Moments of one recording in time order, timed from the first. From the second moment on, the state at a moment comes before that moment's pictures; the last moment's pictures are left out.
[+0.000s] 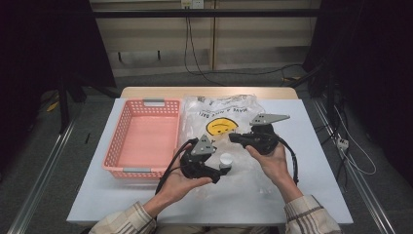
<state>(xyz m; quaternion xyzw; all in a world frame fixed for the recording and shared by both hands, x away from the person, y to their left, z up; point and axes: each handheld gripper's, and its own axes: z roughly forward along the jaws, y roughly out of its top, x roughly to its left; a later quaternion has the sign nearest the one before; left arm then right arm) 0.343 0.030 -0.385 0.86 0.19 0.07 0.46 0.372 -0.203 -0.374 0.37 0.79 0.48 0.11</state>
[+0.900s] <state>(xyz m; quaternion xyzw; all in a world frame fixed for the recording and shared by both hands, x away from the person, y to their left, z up) 0.331 0.098 -0.387 0.85 0.25 0.08 0.46 0.347 -0.209 -0.396 0.37 0.81 0.44 0.10</state>
